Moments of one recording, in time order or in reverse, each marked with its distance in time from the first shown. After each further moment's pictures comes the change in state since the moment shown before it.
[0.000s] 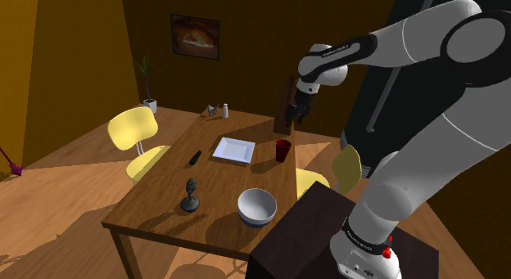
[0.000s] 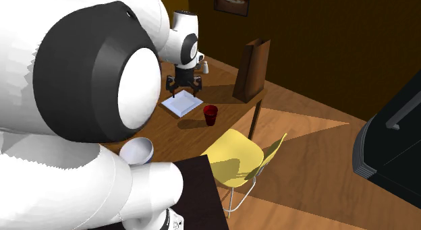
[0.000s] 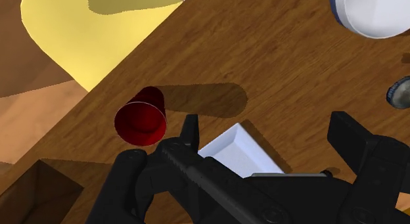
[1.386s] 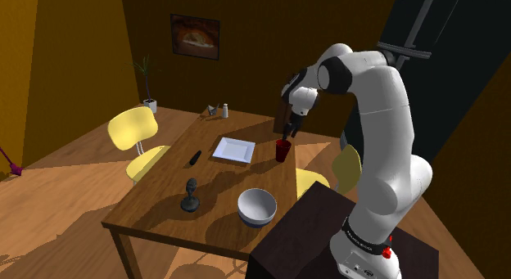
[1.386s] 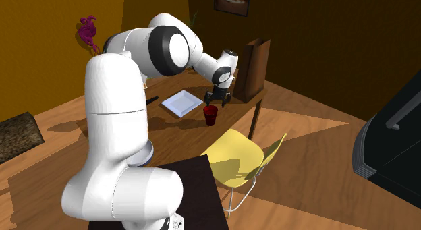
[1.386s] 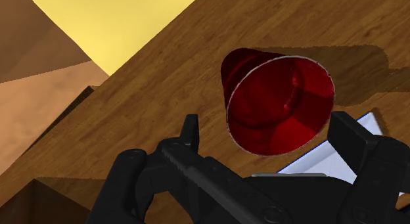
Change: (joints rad) arm -0.228 0.885 -0.032 0.576 0.543 0.084 -0.608
